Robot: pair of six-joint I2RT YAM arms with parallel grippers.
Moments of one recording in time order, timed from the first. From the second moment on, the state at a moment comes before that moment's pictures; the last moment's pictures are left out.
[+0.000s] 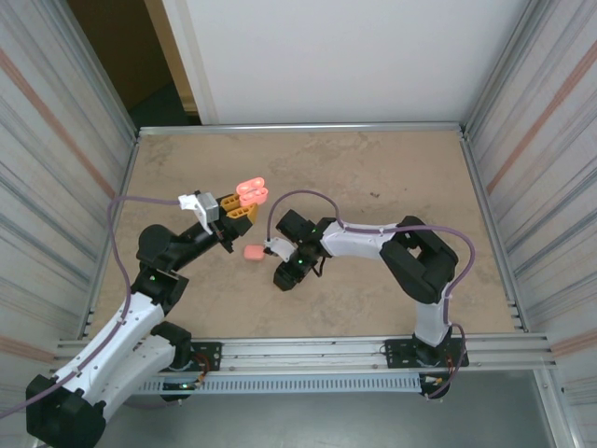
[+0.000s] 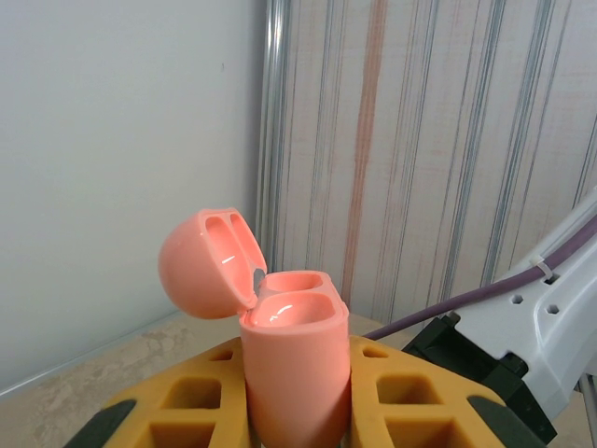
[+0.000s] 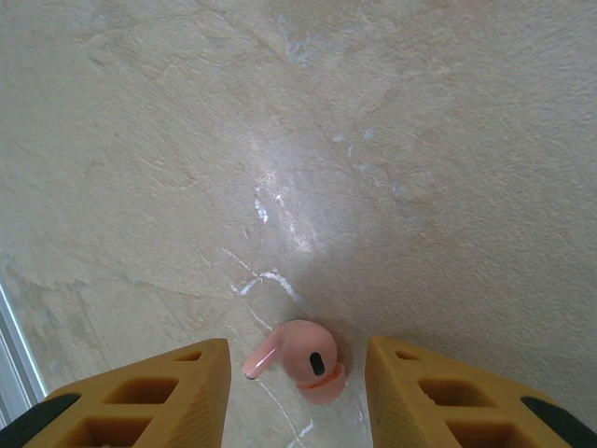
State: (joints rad) left arm -0.44 0.75 0.51 0.50 0.53 -0.18; right arm 0.91 1.91 1.18 -0.51 -0.42 0.01
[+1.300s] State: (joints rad) left arm -0.44 0.73 0.51 0.46 0.53 -0.18; right arm 0.87 1.71 1.04 -0.37 -0.40 0.03
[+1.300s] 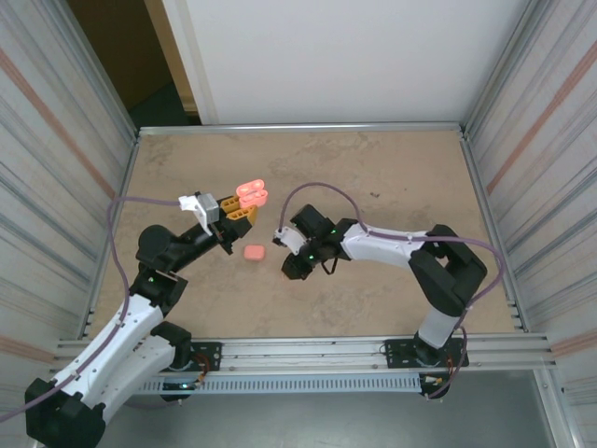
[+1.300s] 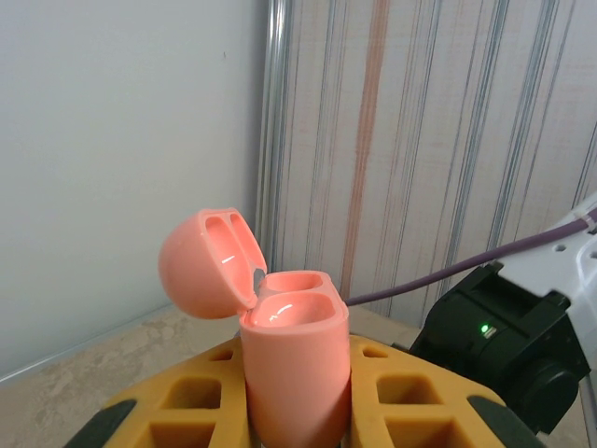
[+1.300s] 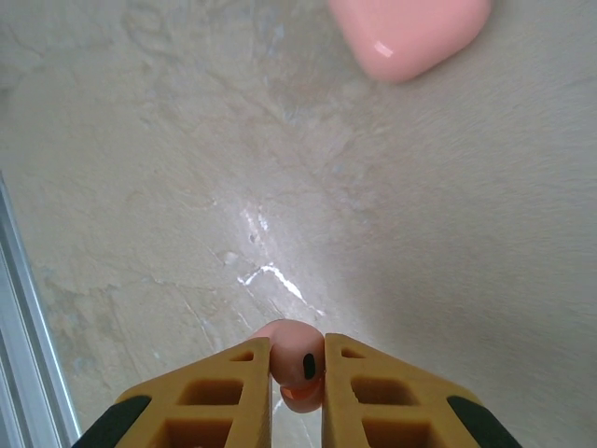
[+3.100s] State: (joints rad) left arm -0.44 0.97 0.40 0.63 0.60 -0.21; right arm 0.80 1.26 1.11 -0.09 -0.26 0.01
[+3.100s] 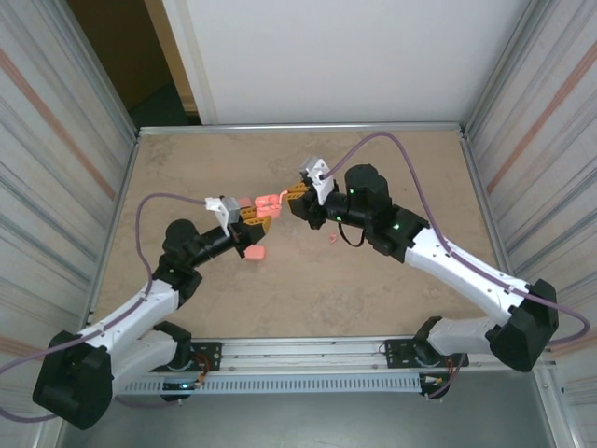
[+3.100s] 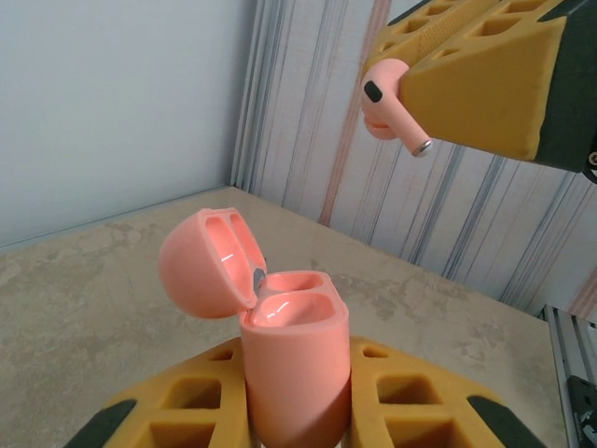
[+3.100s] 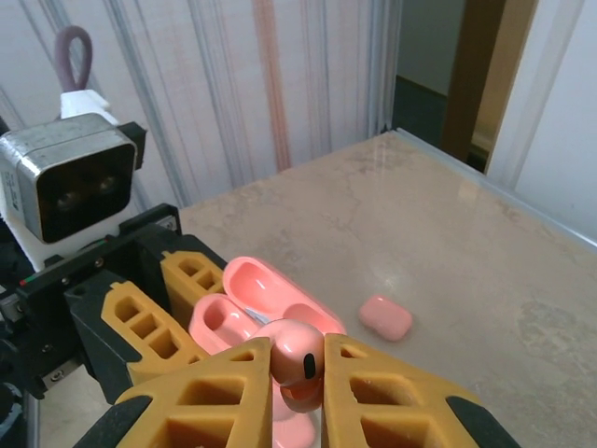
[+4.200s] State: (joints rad) left arm -0.45 0.99 0.40 0.65 0.61 -0.21; right arm 0.88 1.39 1.19 -0.12 -0.21 -0.04
